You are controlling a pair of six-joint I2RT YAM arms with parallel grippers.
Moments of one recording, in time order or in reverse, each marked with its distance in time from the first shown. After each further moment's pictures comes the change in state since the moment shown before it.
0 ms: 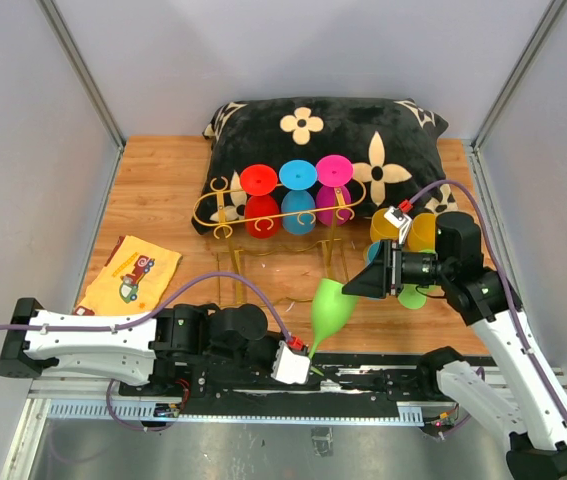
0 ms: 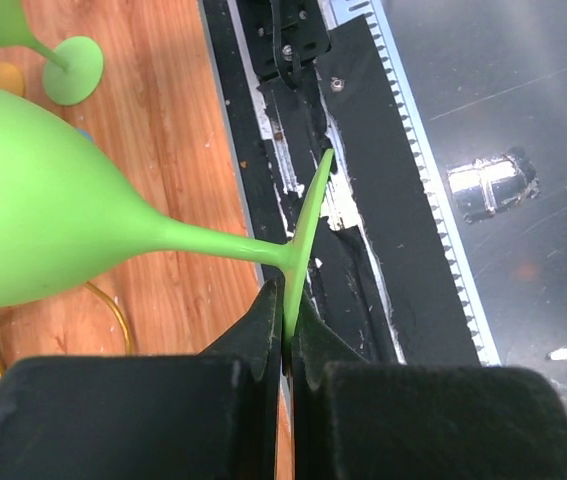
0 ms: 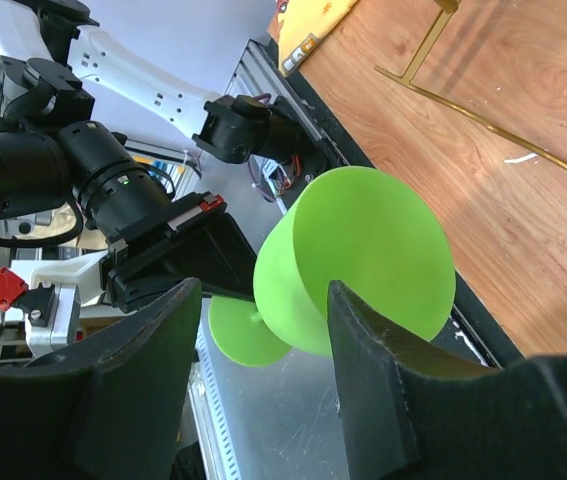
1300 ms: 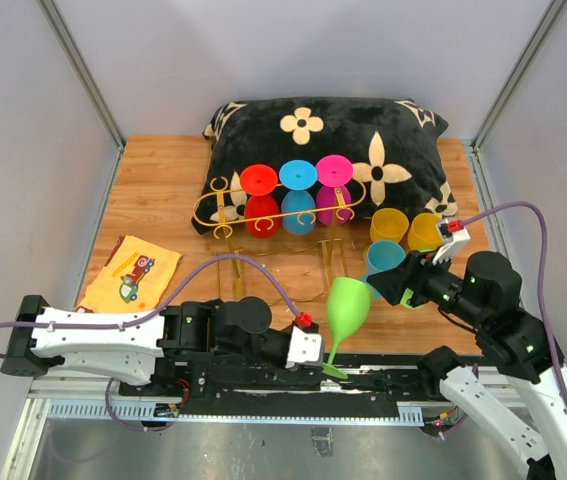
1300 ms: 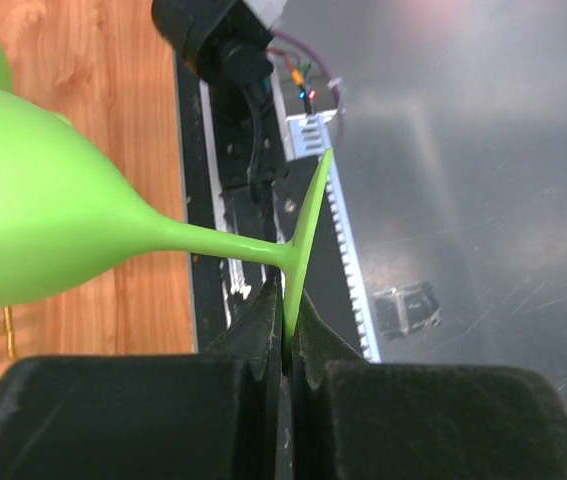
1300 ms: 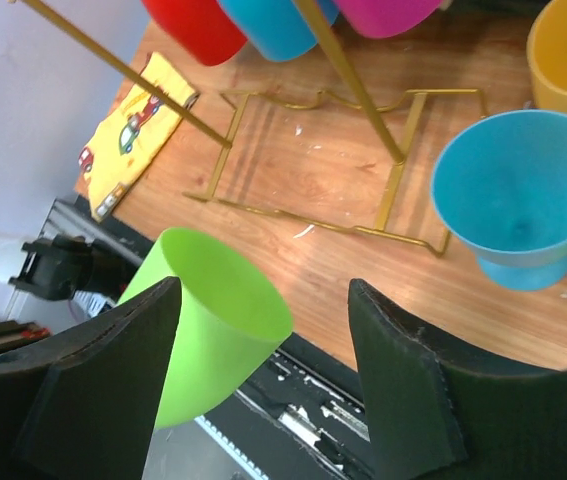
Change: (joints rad) left arm 0.000 0.067 0.058 0.217 0.101 -0.289; right arm 0.167 -0.293 0.041 -0.154 0.782 -0.041
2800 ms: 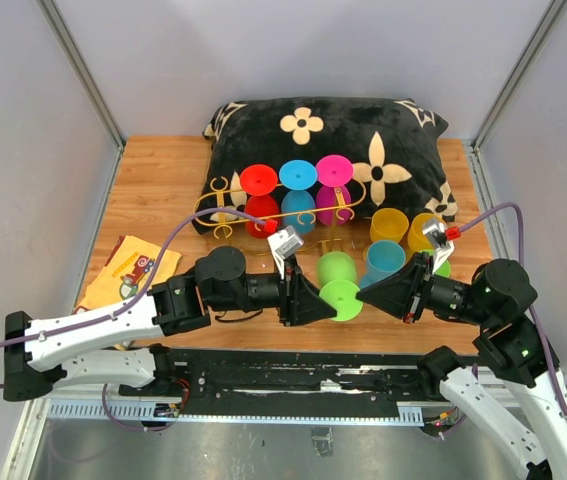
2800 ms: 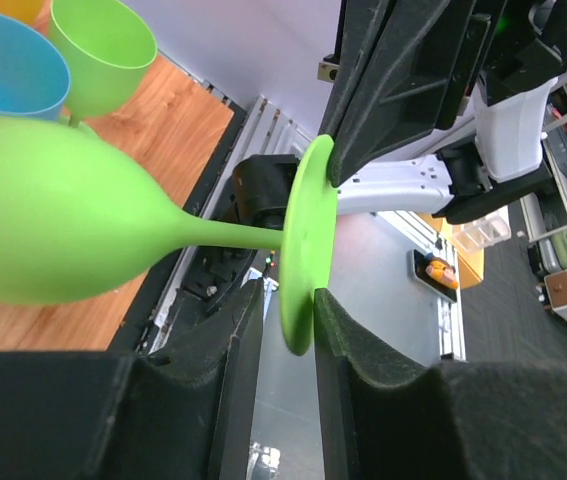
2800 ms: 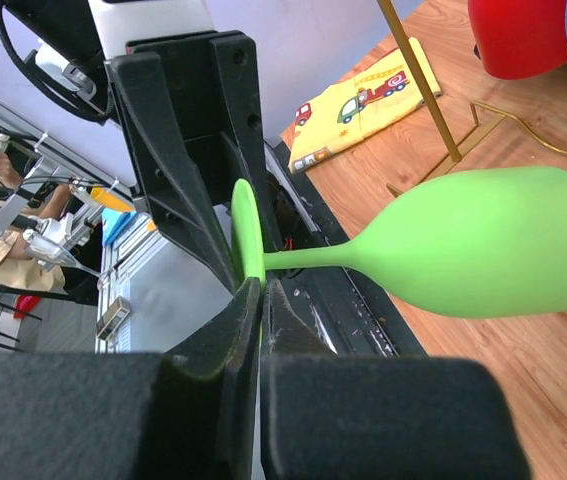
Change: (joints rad) left arm 0.286 -0.024 0.074 0.145 -0.026 -0.710; right arm 0.000 -0.023 -0.068 0.324 -0.534 0.099
